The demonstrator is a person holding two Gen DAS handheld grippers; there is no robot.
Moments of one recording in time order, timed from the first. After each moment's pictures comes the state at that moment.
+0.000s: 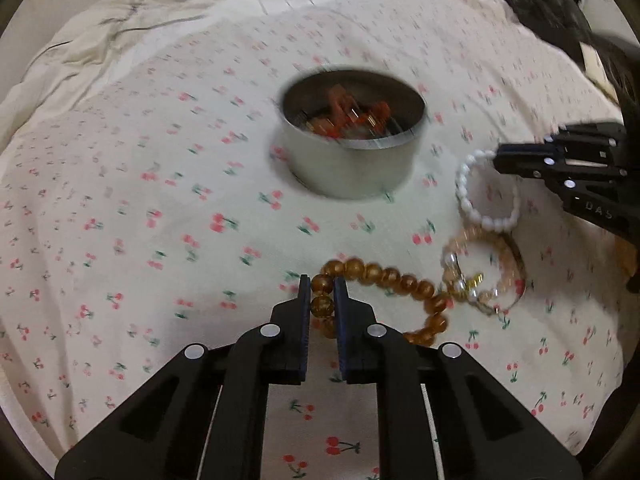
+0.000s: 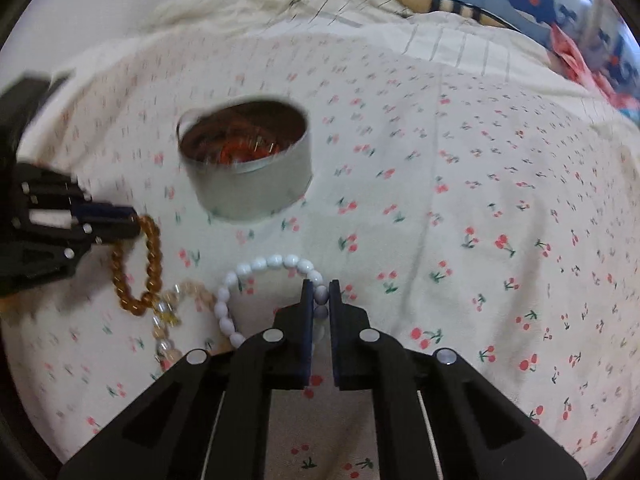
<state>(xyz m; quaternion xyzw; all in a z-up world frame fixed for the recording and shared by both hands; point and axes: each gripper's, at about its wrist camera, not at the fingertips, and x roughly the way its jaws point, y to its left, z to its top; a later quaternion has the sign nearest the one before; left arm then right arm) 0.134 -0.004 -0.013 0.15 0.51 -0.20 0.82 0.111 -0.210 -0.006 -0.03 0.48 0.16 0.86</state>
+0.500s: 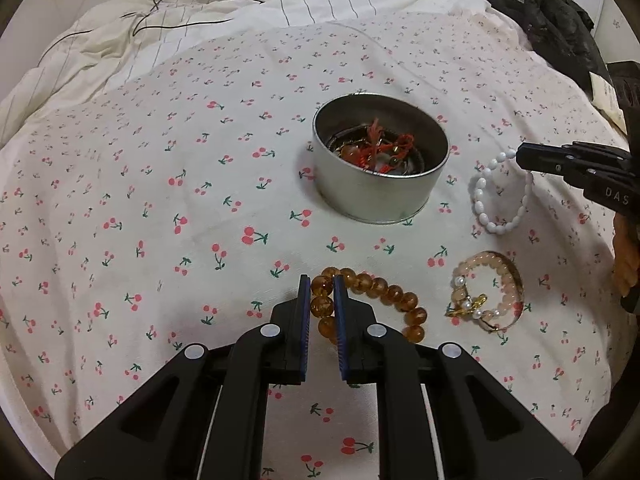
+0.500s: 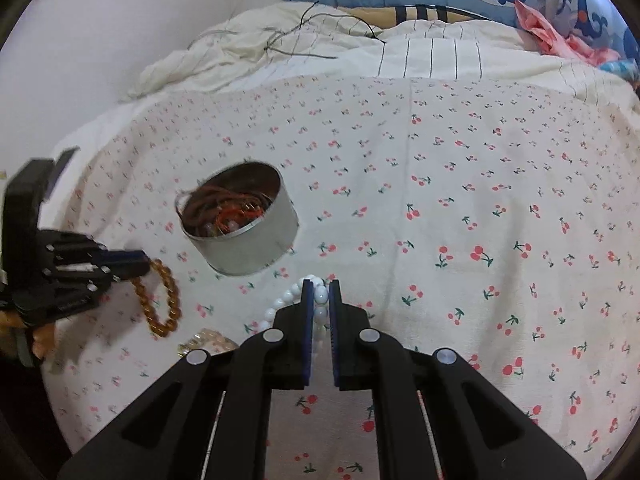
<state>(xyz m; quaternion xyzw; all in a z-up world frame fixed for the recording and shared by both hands) 0.140 0.011 -0.003 0.12 0.50 -0.19 0.83 0.113 -0.237 0.015 0.06 0.45 0.17 0.88</state>
